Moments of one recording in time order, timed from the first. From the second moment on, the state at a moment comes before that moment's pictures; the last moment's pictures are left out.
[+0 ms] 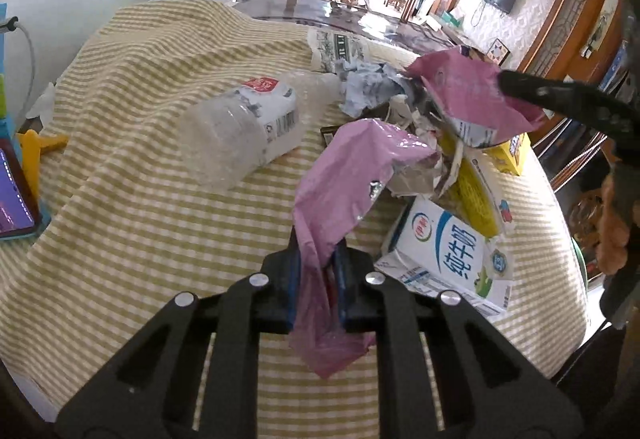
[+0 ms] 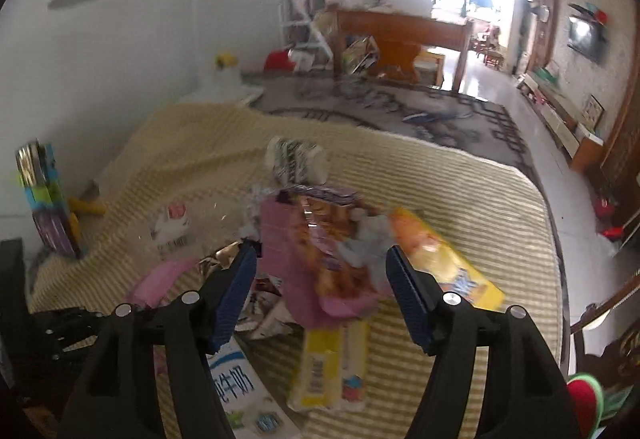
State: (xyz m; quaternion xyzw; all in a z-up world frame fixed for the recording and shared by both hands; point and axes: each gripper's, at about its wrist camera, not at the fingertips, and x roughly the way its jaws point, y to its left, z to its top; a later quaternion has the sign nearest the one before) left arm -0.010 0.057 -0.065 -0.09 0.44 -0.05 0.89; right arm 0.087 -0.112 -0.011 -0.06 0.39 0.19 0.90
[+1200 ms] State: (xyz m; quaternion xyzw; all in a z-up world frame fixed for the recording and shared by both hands) left arm -0.003 0.045 -0.063 -0.04 0.39 -0.03 0.92; right arm -0.019 -0.221 0.006 0.03 0.31 0.17 0.94
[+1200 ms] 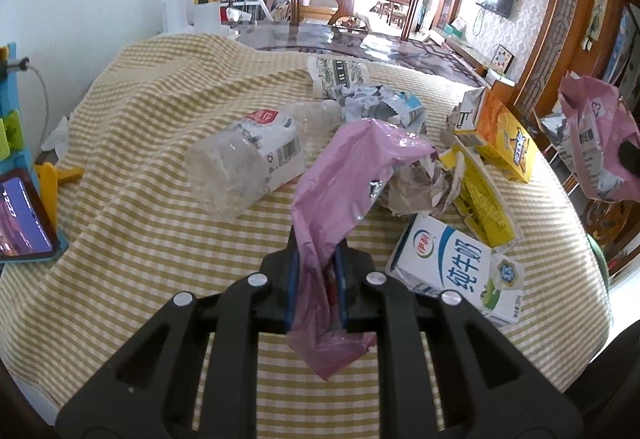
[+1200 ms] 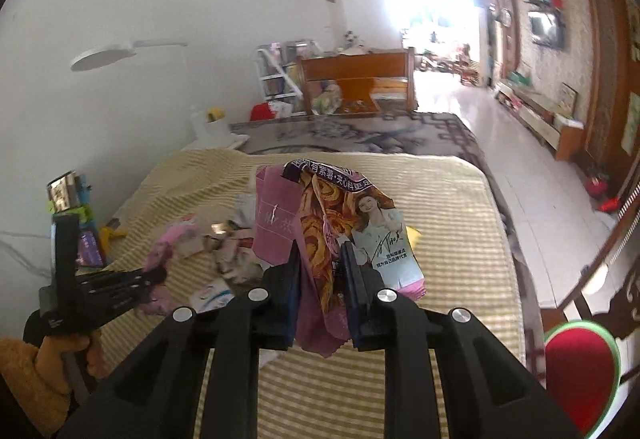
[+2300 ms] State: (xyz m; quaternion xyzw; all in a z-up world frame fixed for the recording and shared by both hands) left arm -0.011 -0.155 -0.014 -0.02 0.37 -0.23 0.90; right arm -0.061 -0.396 -0.006 0.21 0.30 -0.05 0.93
